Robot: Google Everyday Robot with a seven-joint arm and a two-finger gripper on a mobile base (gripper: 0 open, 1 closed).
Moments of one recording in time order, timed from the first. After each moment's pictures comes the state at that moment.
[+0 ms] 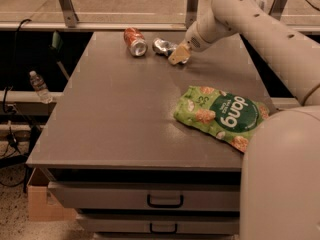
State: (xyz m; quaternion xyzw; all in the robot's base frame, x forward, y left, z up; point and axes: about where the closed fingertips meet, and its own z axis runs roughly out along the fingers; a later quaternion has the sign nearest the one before) arm 0.796 -0.084 0.851 -0.45 0.81 0.06 0.37
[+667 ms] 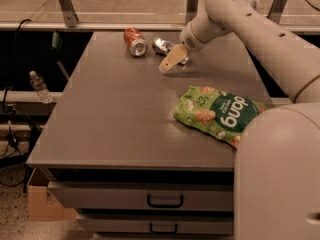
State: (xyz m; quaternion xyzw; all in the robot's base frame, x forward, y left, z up) arm 0.797 -0.067 0.847 -0.47 0.81 0.07 0.36
